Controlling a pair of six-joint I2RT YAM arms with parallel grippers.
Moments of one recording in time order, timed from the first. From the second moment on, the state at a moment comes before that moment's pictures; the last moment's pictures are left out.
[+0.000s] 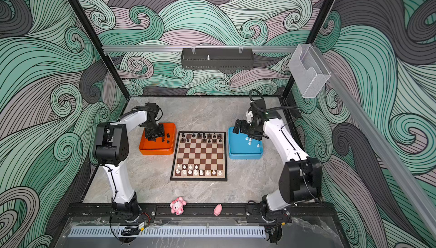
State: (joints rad) left arm -0.08 2.01 1.47 -1.00 0.05 -0.36; right arm 0.16 1.52 1.30 -0.97 -0.29 0.32
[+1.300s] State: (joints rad) left arm -0.15 2.05 1.51 -1.01 -0.02 -0.36; right arm 0.14 1.54 1.28 -0.96 -0.32 0.31
